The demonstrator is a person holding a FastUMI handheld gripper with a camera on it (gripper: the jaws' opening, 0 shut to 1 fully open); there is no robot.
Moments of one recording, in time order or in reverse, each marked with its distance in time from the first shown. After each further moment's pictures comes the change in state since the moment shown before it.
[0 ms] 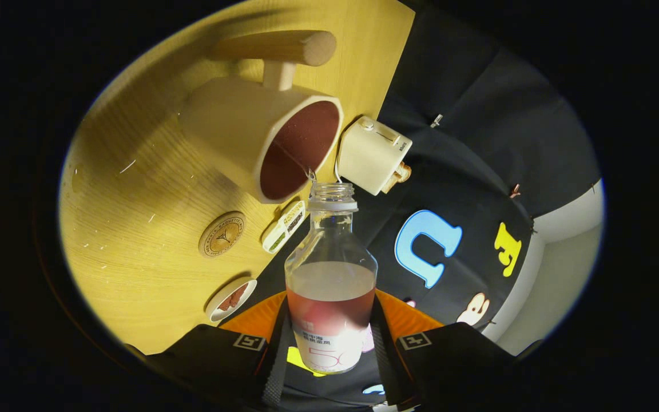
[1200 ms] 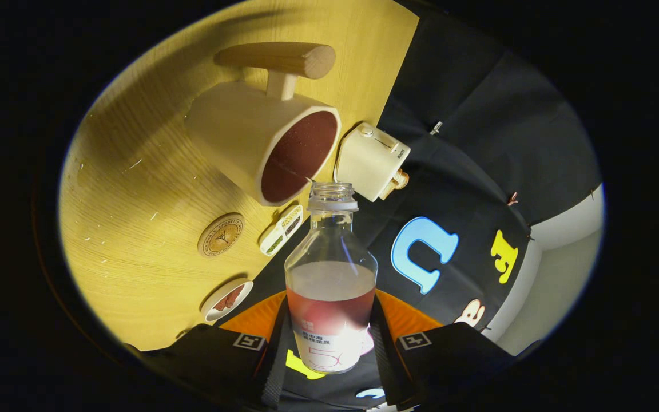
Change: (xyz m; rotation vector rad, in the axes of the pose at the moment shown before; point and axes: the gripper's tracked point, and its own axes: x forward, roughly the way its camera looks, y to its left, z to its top) arm -0.003 0.006 -0.003 0.027 -0.024 0.011
